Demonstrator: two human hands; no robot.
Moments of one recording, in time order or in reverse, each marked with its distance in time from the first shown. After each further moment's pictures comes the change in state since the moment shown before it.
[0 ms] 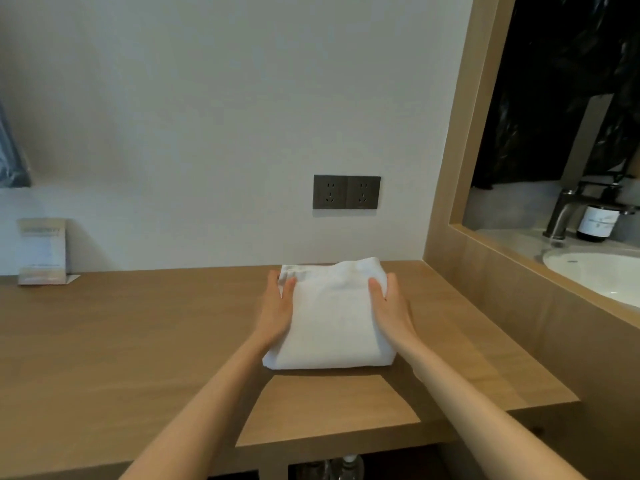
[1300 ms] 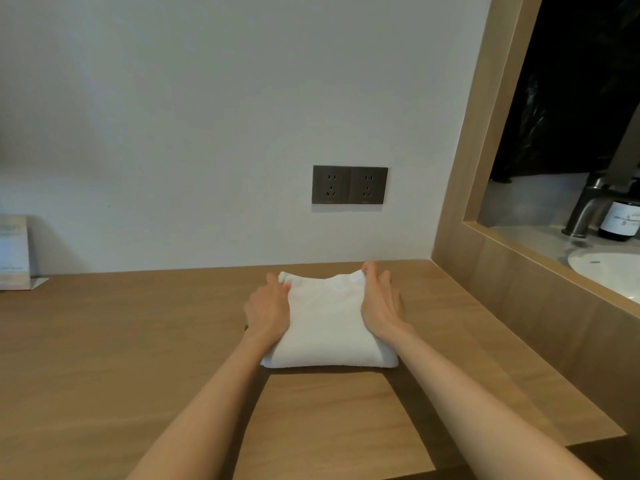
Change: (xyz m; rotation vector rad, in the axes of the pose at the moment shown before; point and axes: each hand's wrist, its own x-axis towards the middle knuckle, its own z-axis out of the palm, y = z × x) left_hand 0.064 -0.026 0.021 0.562 0.021 -0.062; right_hand 0.062 0.010 0.041 -0.576 -0.048 -0.091
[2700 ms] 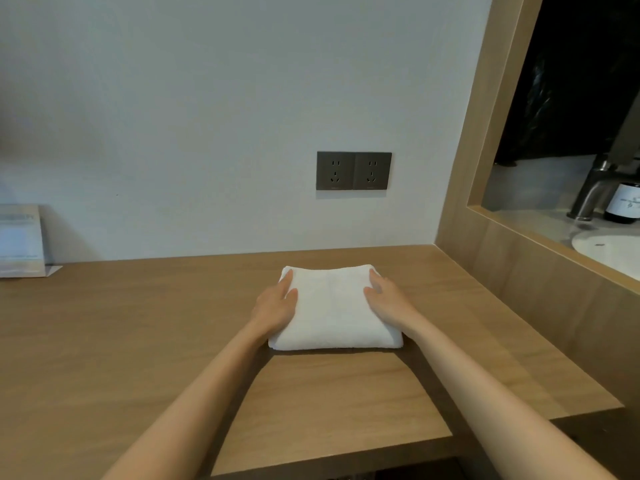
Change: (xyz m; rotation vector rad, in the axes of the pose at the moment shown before) left_hand -0.020 -0.022 -0.004 -0.258 -0.356 0.006; right_hand -0.014 0.024 0.002 0.318 -0.357 0.082
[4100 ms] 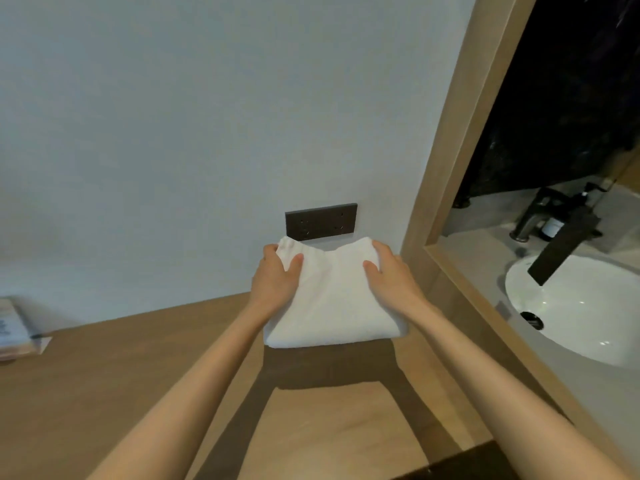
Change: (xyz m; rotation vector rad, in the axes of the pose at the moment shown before) left_hand 0.035 0.214 -0.135 -0.122 0.038 -0.028; right_hand 0.004 -0.153 -0.182 -0.001 0.161 0.142
